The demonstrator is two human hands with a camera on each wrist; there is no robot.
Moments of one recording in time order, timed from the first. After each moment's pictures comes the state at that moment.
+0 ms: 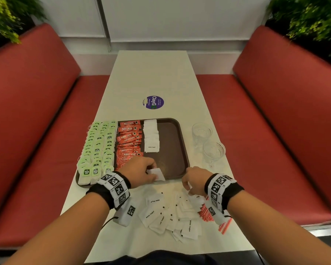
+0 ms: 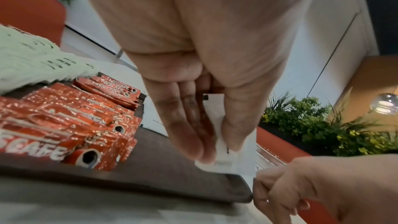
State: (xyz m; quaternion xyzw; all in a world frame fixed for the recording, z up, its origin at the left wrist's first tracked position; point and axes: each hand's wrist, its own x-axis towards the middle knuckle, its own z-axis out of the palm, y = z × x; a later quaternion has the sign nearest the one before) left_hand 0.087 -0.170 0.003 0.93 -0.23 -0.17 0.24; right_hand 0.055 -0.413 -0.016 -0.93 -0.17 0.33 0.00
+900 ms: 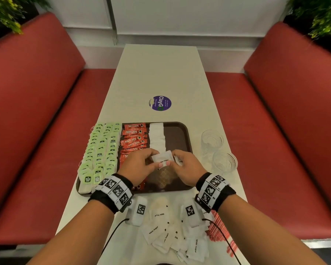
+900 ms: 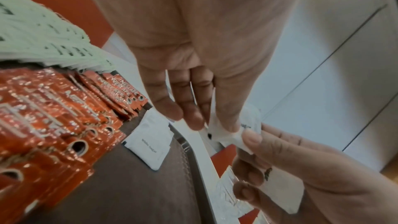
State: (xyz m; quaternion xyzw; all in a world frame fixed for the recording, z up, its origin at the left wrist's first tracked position) left_hand 0.125 -0.165 0.001 0.88 -0.12 -0.10 0.44; right_hand 0.111 -0.371 -0.012 -0.88 -0.09 0.07 0.46
